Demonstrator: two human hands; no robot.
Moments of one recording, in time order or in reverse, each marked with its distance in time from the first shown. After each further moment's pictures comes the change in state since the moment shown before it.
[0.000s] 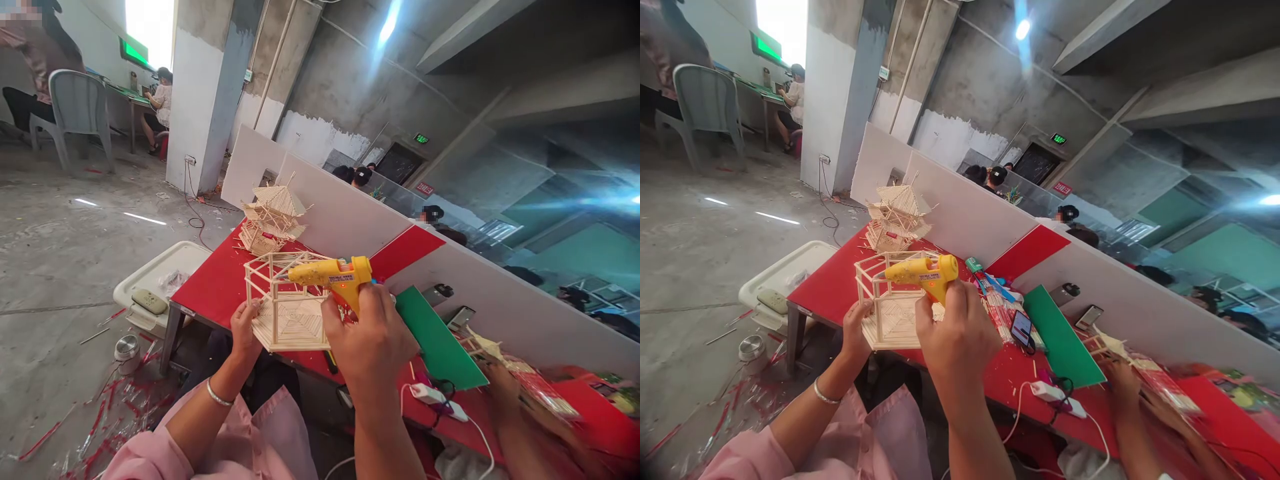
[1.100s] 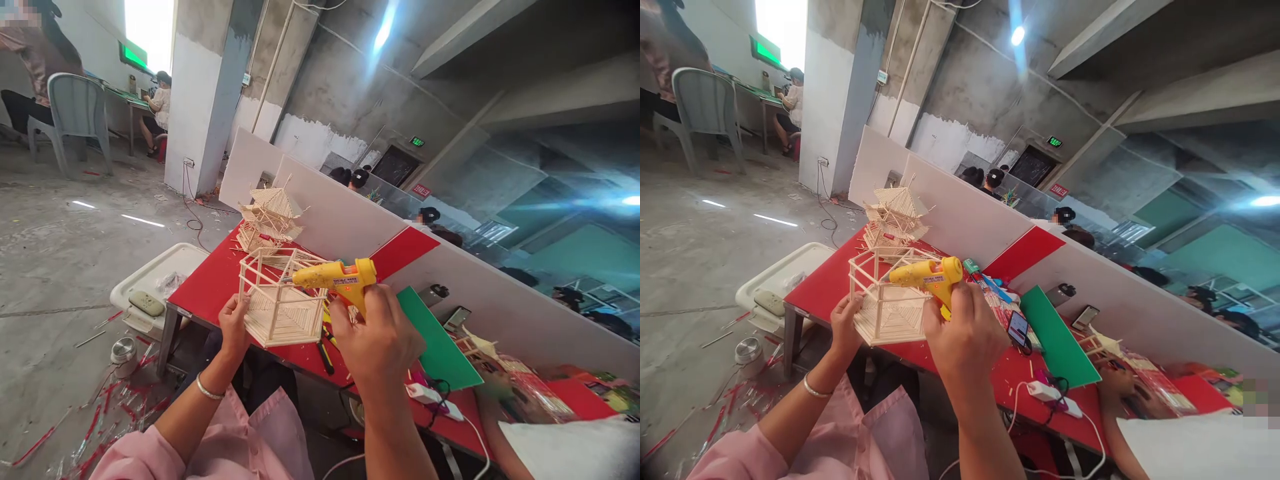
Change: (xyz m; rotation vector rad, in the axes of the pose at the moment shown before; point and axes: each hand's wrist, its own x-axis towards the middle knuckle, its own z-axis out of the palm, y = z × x) left_hand 0.013 0.012 -0.003 0.097 -0.031 0.168; right_hand 0.003 0.018 -0.002 0.006 0.027 -0.038
